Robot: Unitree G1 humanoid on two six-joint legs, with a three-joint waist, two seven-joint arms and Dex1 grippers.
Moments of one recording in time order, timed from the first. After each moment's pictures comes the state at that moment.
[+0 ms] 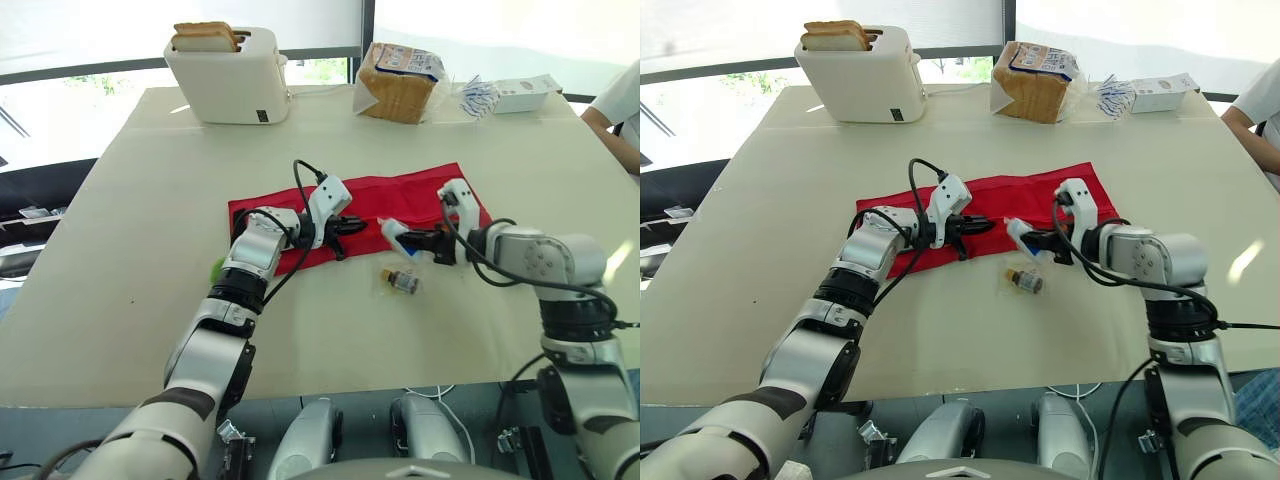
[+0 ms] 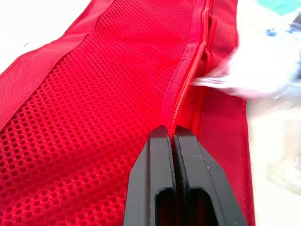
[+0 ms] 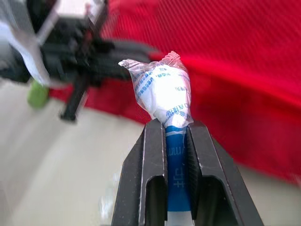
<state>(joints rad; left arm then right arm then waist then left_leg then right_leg) -0.84 0.30 -0.16 0.59 -0.07 0.29 -0.98 -0.71 -0.31 -0.06 -0.02 0.55 1.24 0.50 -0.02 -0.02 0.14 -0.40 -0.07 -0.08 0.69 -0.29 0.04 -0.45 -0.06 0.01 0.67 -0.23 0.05</state>
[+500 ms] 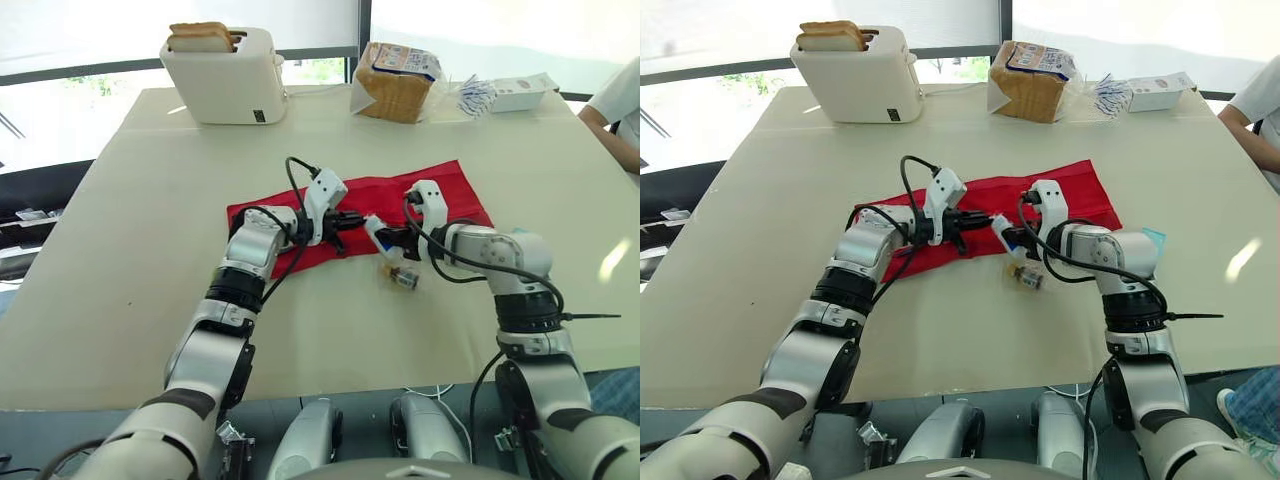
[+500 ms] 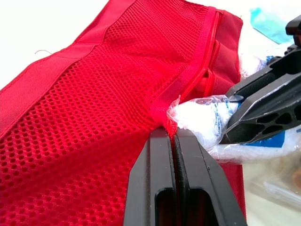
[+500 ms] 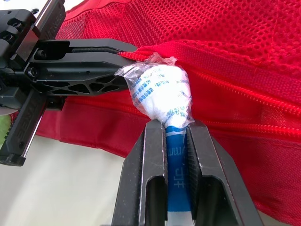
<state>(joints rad) -0.83 0.30 -0.12 0.53 -0.11 0.40 -0.96 -0.72 -0.16 -0.03 0.09 0.47 1.17 0.36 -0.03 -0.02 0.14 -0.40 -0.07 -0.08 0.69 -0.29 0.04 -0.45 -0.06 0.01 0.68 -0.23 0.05</state>
